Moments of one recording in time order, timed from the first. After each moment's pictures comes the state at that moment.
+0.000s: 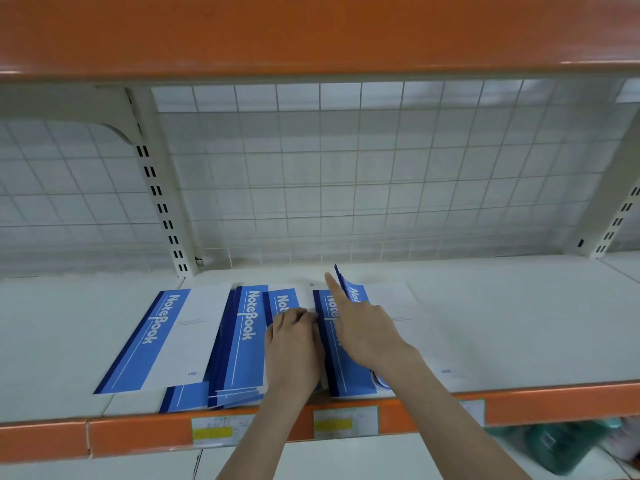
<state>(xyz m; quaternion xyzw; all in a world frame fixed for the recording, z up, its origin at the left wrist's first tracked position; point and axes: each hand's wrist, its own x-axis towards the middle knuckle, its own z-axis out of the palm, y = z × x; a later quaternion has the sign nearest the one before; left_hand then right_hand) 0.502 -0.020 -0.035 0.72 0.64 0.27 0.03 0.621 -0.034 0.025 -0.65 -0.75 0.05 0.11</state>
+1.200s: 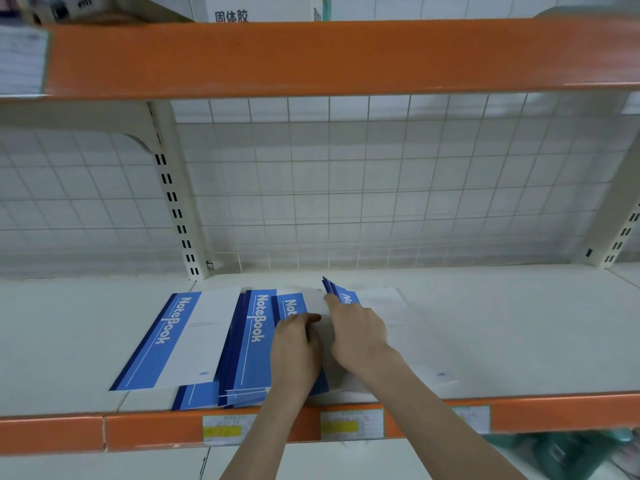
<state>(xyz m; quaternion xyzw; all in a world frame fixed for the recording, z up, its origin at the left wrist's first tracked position) 0.496 -0.020 -0.026 0.67 0.61 0.39 0.13 0.594 -0.037 0.035 -0.68 -0.73 0.06 0.09</state>
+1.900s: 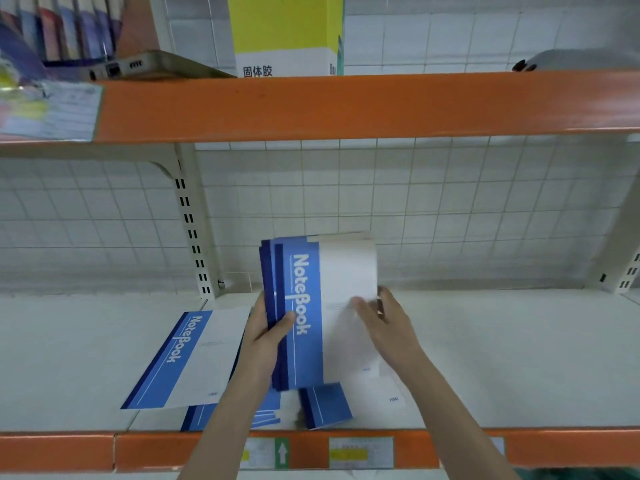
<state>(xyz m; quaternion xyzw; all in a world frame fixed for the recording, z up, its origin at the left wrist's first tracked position) 0.447 -0.024 0.023 0.50 0.38 0.61 0.47 0.629 -0.021 0.034 -0.58 -0.56 0.33 0.50</state>
